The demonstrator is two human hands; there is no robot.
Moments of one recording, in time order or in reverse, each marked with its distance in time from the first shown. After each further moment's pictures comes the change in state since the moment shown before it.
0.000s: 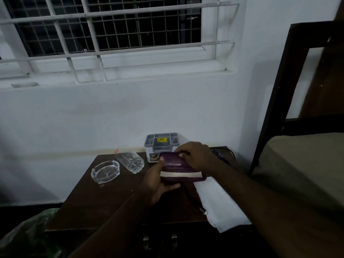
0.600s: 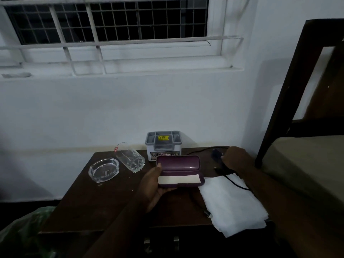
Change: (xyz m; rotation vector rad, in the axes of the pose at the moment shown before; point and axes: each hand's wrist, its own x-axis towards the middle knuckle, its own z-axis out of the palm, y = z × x) left_hand 0.016 -0.018 -0.028 -0.127 -0.082 0.084; right_hand -0.010 0.122 0.005 -0.195 -0.033 0.756
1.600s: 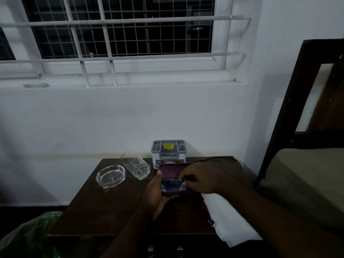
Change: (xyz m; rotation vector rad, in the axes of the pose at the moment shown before) left_hand -0.004 -0.001 0.002 -0.042 0.103 0.051; right_hand -0.117 -0.093 -0.042 0.020 -0.163 -0.997
